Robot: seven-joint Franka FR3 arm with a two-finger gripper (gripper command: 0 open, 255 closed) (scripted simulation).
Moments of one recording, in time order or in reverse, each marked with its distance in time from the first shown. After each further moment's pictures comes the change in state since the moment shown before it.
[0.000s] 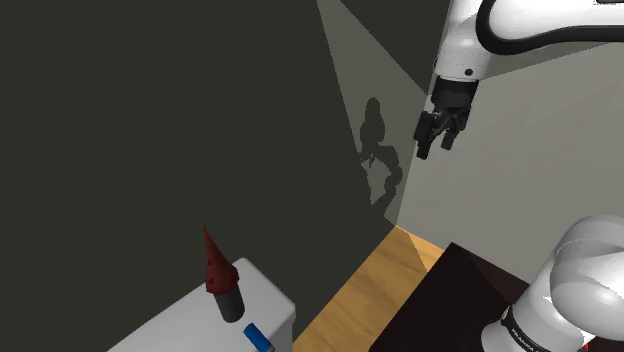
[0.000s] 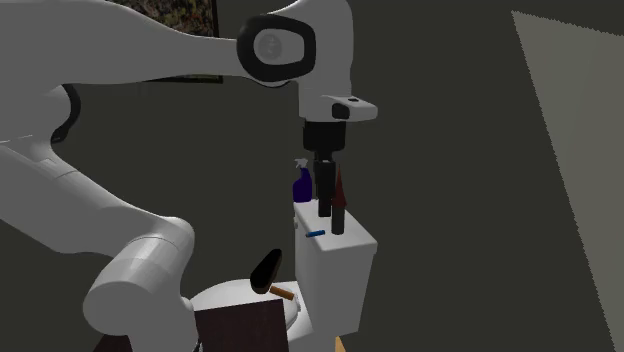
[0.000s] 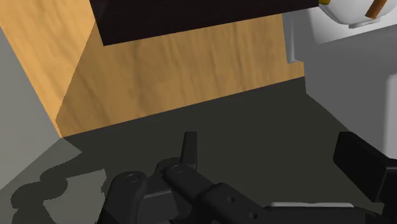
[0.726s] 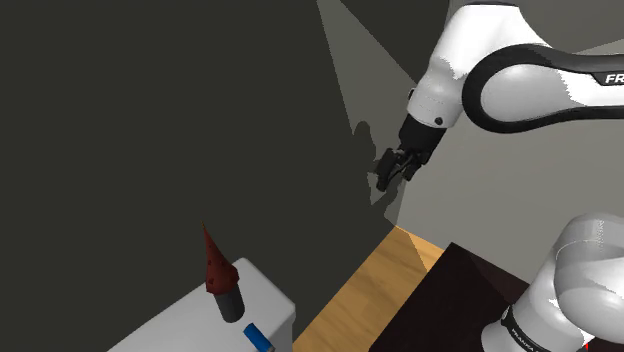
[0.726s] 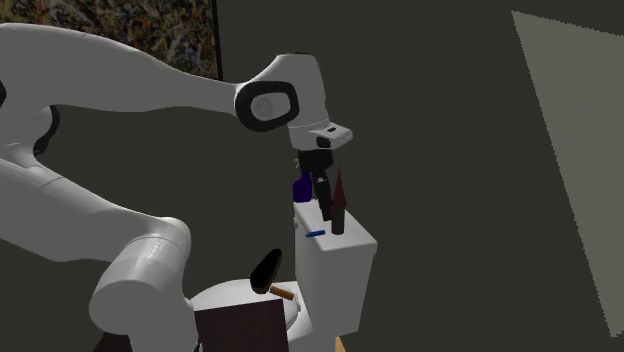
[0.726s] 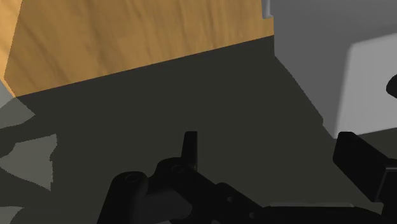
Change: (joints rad) arm 0.088 -0.078 0.162 -0.244 0.131 0.391 0.129
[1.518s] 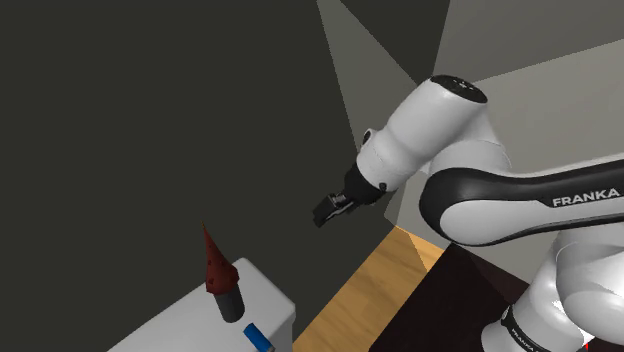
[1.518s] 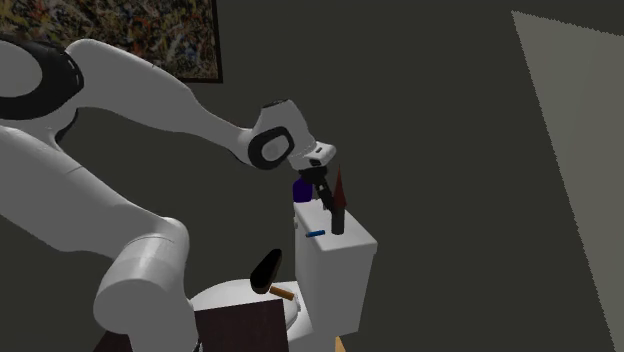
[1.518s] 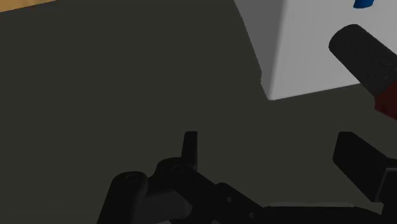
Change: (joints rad) arm 0.055 0.184 0.317 -0.104 0.091 0.609 0.214
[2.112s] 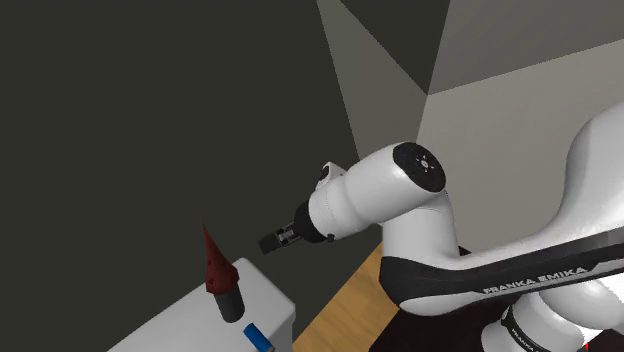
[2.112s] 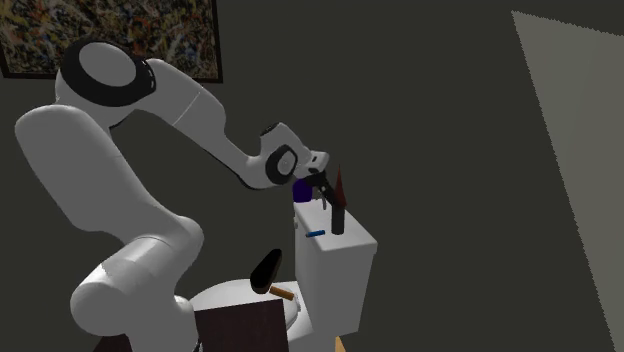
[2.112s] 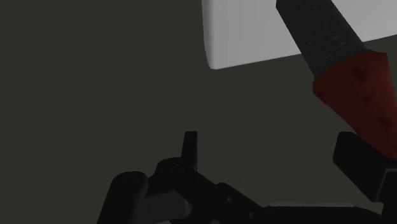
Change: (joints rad) arm -0.366 0.214 0.513 0.096 -0.191 0.416 0.325
